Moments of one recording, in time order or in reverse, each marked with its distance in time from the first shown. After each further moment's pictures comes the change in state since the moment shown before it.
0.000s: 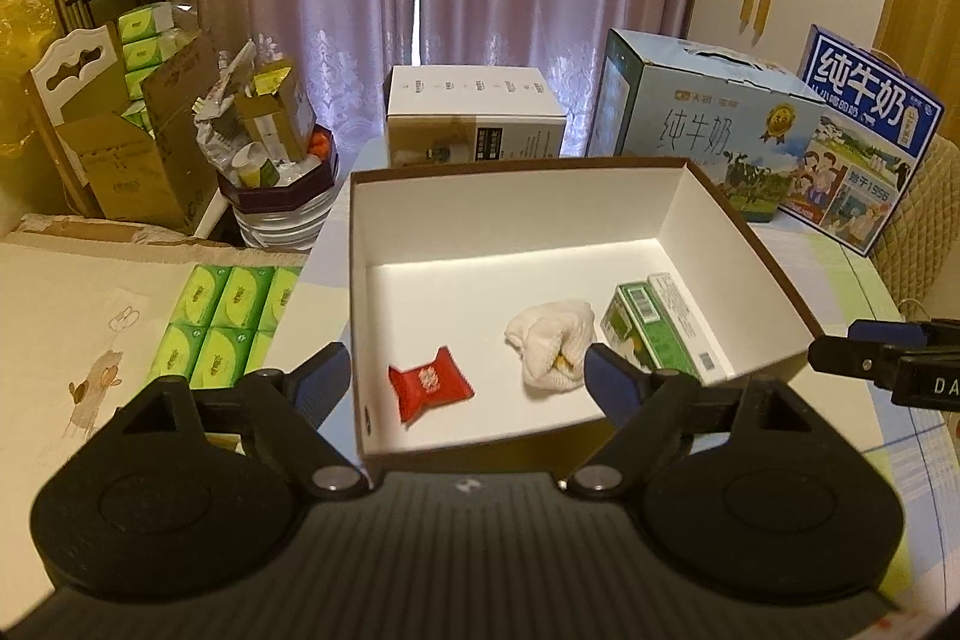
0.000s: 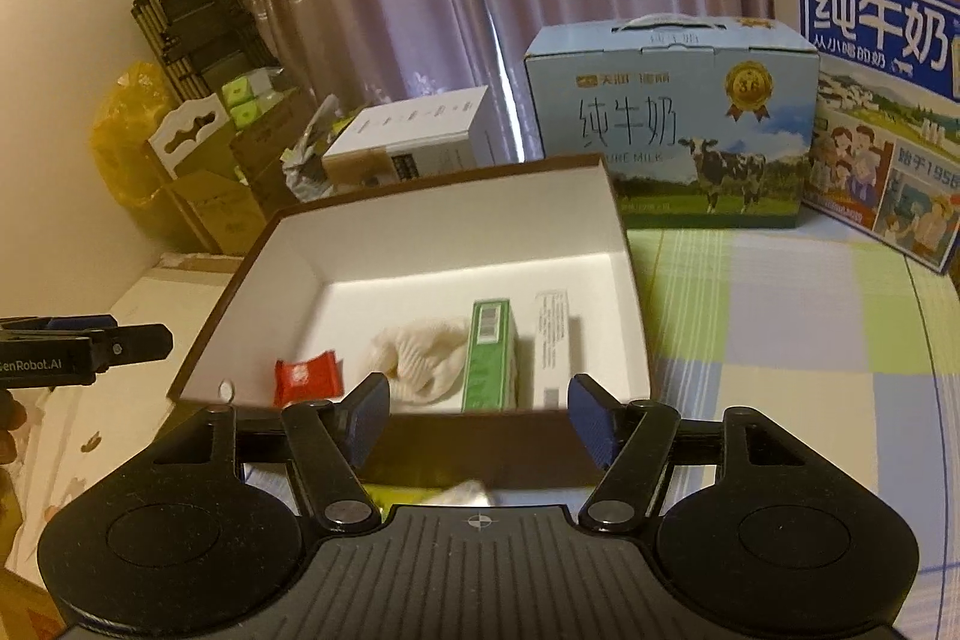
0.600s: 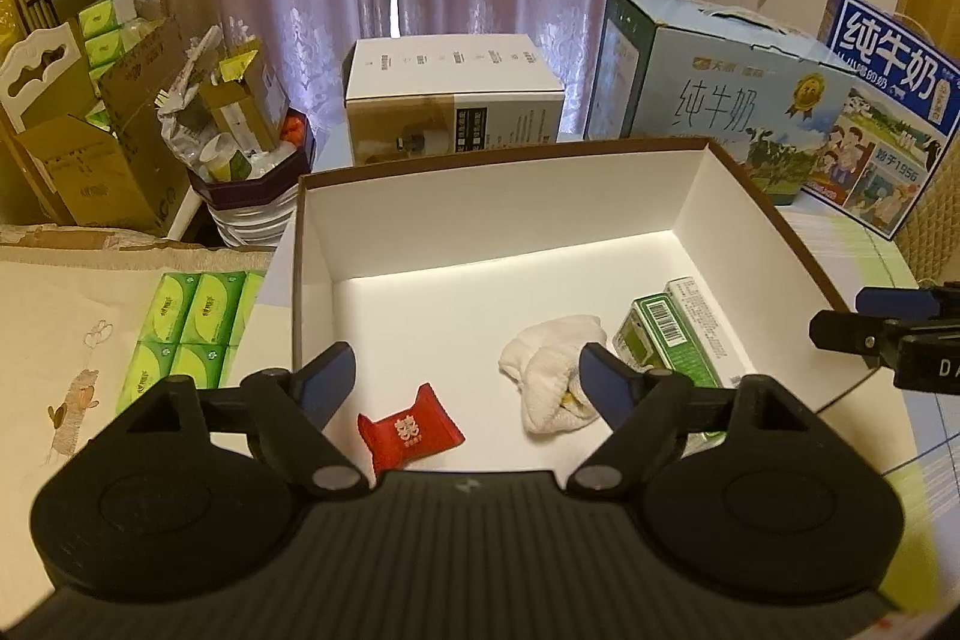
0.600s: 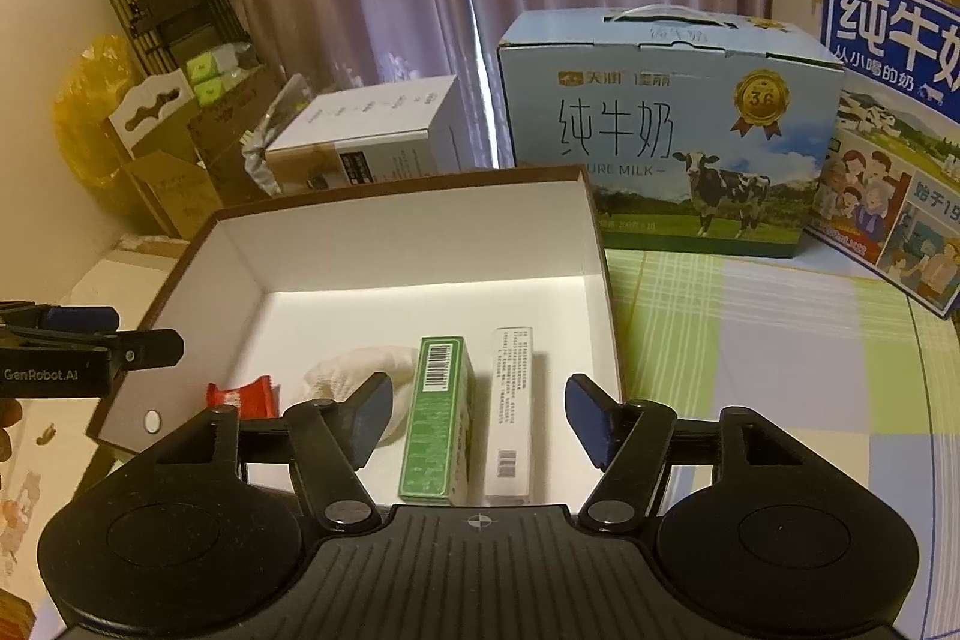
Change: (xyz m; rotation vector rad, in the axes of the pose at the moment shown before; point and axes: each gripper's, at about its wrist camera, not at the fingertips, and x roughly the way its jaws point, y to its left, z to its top) left arm 0.076 -0.011 0.031 0.043 0.058 -0.014; right arm 0.054 -0.015 0.035 -0.040 0.031 -0.069
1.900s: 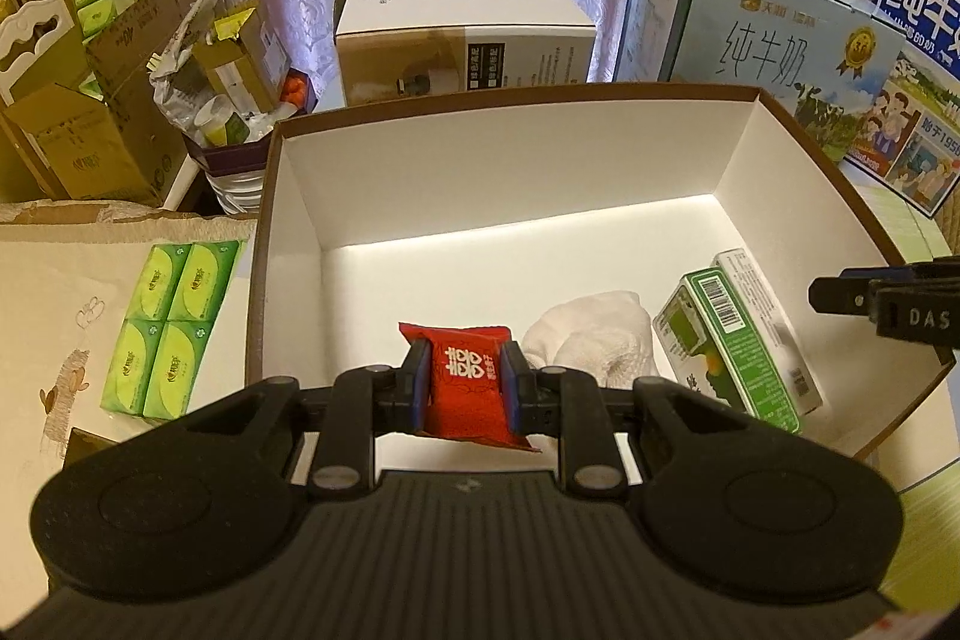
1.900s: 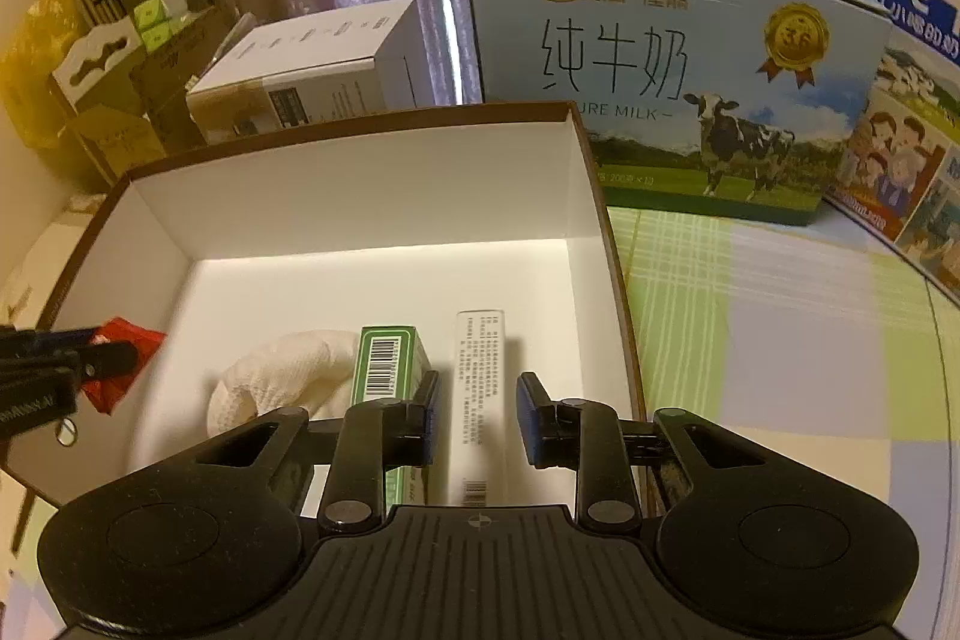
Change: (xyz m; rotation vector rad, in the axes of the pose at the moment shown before) left arm 0.066 0.000 -0.005 0.001 0.081 0.023; right arm 0.077 -0.013 0.013 0.010 0.130 -0.081
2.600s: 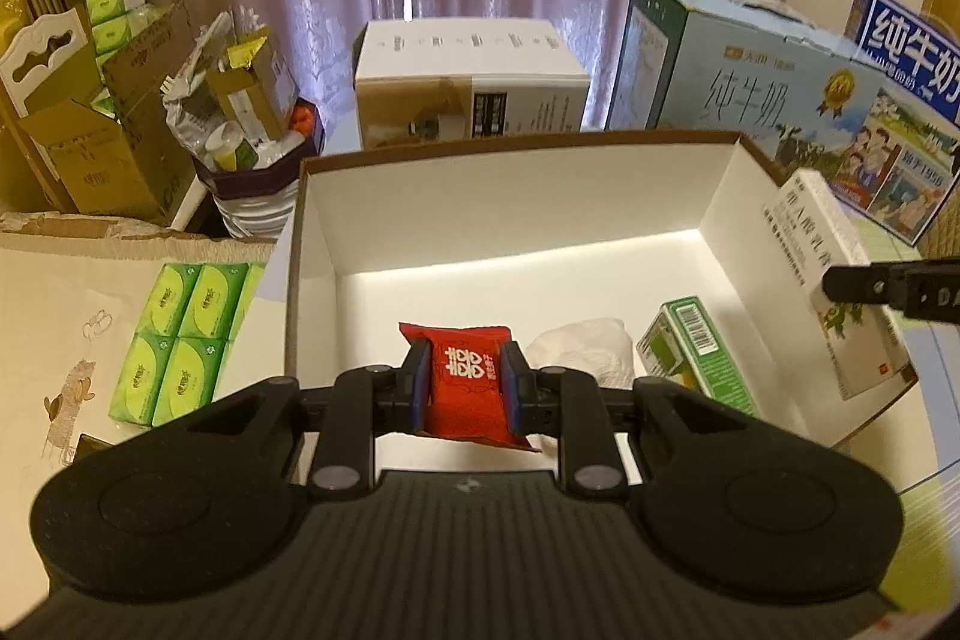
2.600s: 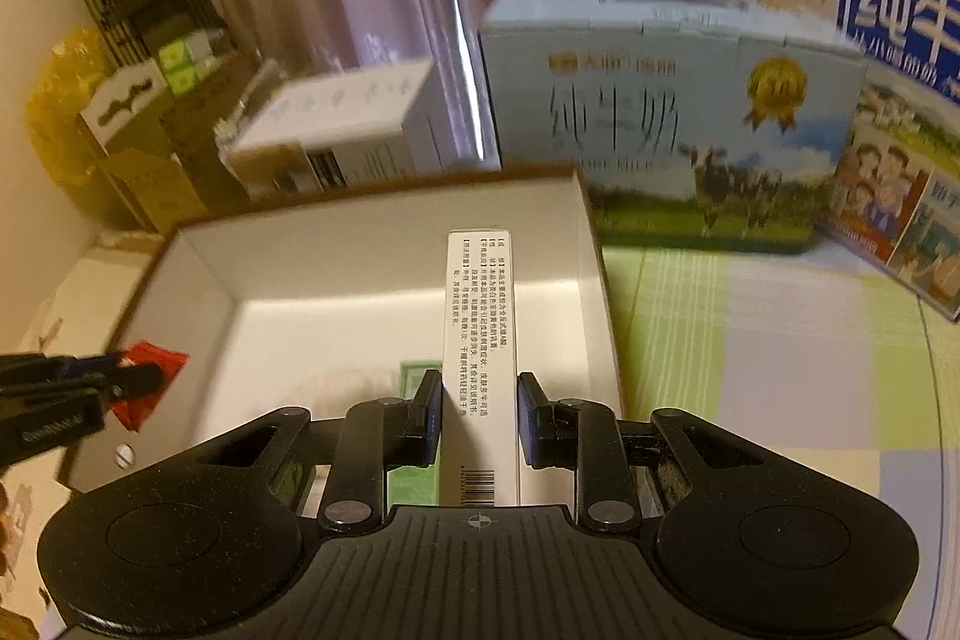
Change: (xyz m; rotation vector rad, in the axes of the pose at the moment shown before) left arm -0.030 0.005 -0.001 -0.019 -0.061 -0.006; right arm -0.032 0.003 0.005 0.013 -0.051 0.048
